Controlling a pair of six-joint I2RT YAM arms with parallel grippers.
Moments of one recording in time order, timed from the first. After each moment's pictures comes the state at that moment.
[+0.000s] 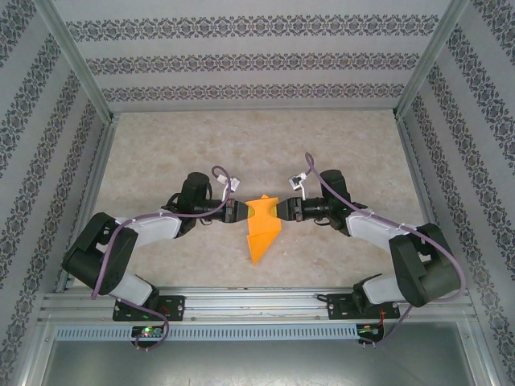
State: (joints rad) left arm -0.46 1.51 0.62 0.38 0.87 -0.62; right arm 0.35 1.40 0.58 0.20 -0.99 0.50
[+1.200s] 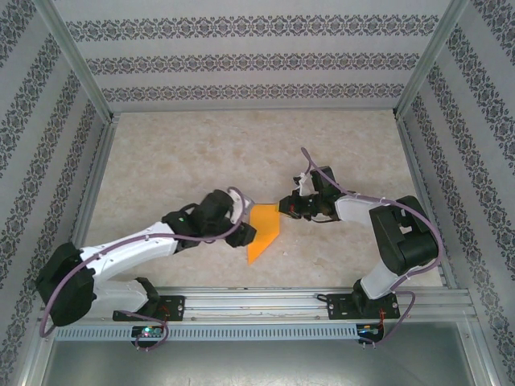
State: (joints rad) left arm -0.85 1.26 0.77 -0.33 0.15 -0.30; right arm 0.34 1.63 0.71 -0.01 -0.77 0.71
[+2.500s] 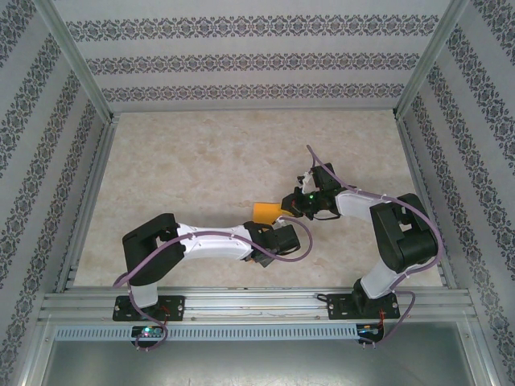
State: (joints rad) left arm -1.17 1.84 1.16 -0.66 -0.40 -0.33; right arm 0.32 1.65 0.77 -0.12 -0.74 0.78
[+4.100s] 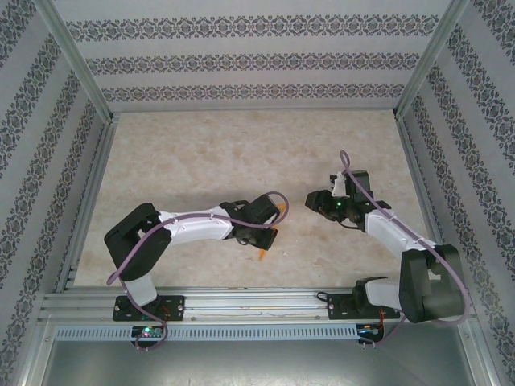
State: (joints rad) left arm -0.92 1.76 1.04 -0.40 0.18 -0.56; right arm 0.13 1.27 0.59 -0.22 -0.57 0.58
